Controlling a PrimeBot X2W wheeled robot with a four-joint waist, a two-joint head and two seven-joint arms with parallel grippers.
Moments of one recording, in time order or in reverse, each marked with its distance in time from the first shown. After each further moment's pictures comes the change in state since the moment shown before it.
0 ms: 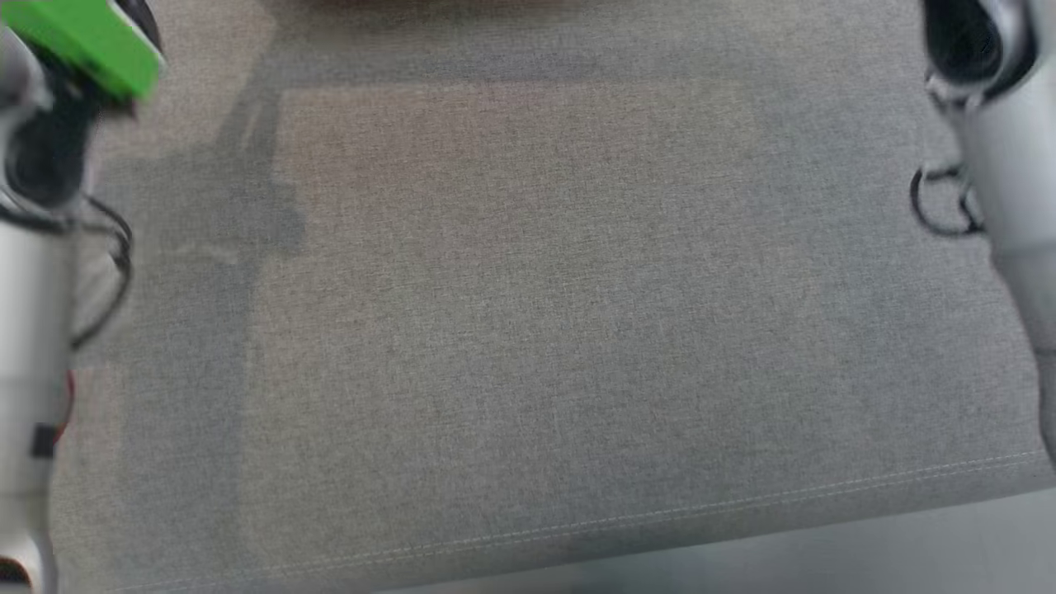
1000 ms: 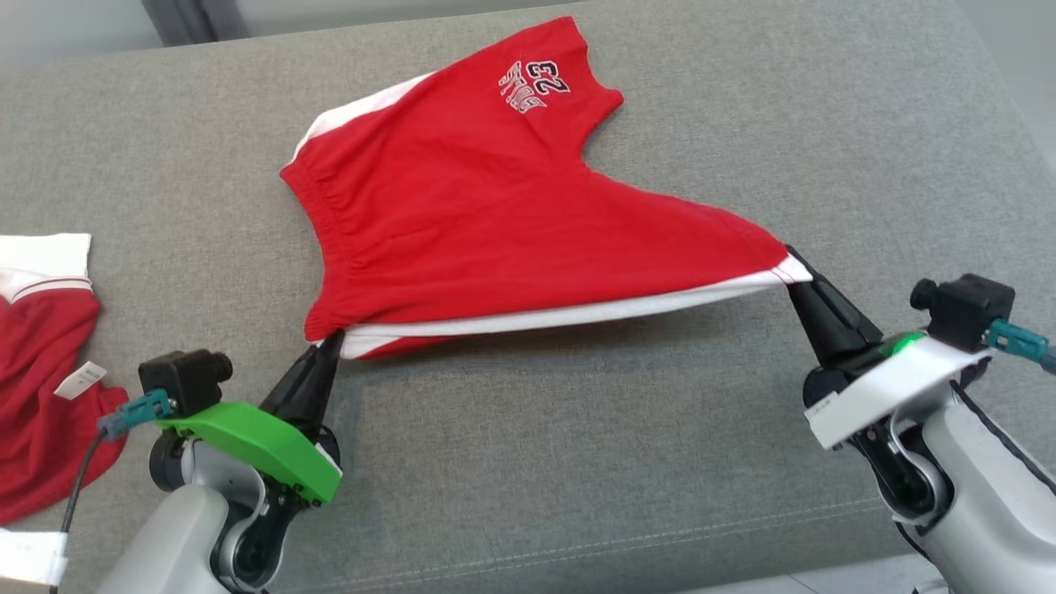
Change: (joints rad) left arm 0.666 -0.043 -0.157 -0.075 -0.002 -0.013 -0.341; right arm 0.789 -0.092 0.047 -0.165 0.142 0.001 -0.063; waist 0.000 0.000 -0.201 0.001
